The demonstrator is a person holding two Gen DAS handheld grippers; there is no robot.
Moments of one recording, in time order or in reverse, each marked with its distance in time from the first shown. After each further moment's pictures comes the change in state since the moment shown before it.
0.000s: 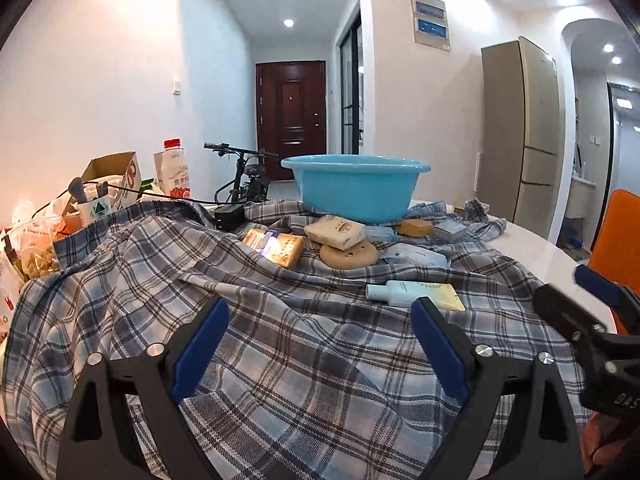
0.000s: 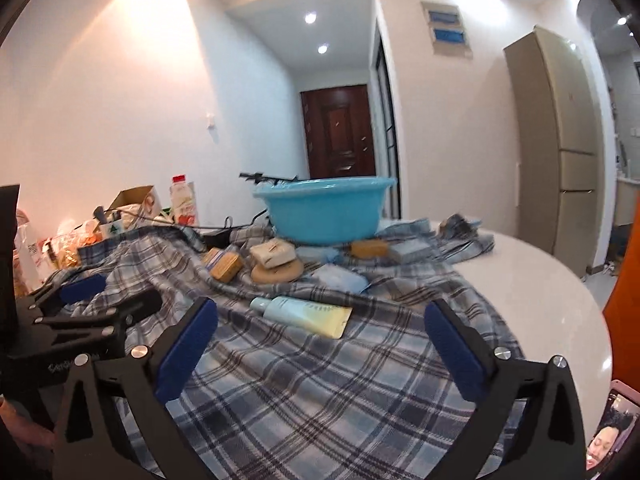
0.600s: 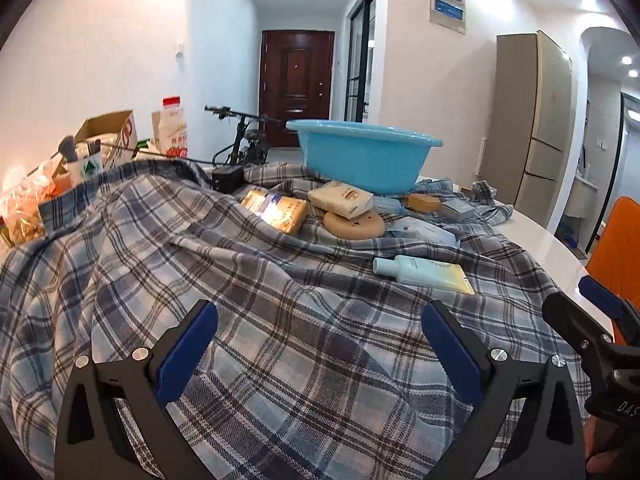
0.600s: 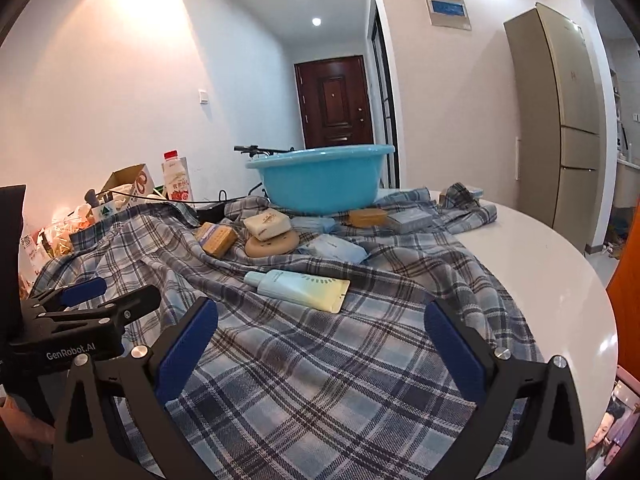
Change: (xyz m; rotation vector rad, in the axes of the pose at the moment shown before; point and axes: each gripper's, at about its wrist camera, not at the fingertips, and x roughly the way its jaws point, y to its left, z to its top) left arm 0.026 0.010 -0.006 -0.061 0.142 -0.018; right arm 0.019 -0.007 -0.005 0.030 0.130 0.000
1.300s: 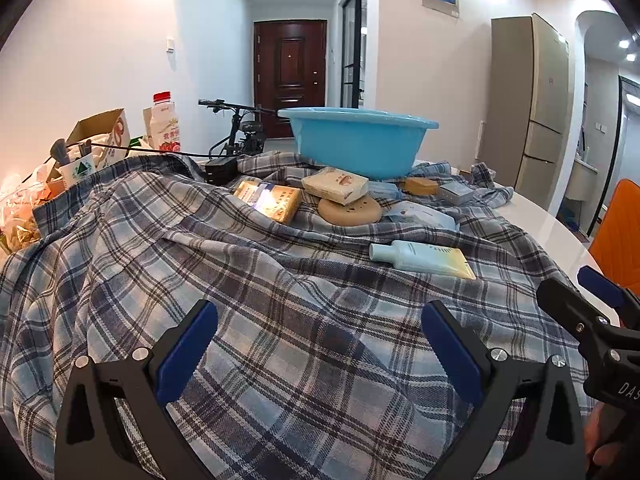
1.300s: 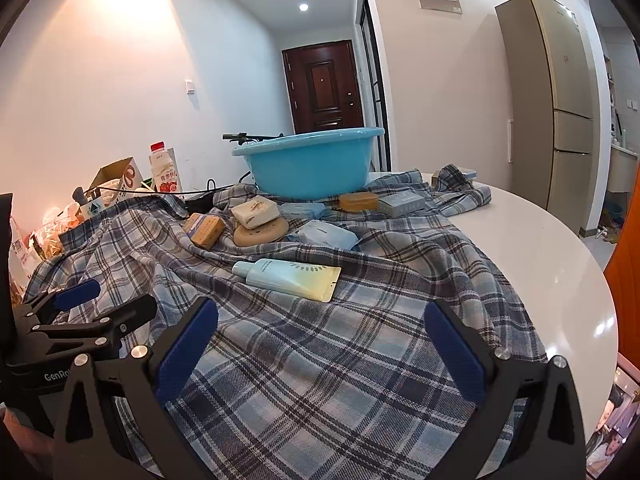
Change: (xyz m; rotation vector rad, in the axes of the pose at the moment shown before) left arm 0.005 -0.011 -0.001 0.057 0.030 0.005; right arm 0.007 -0.003 0.000 0.024 0.050 -0.026
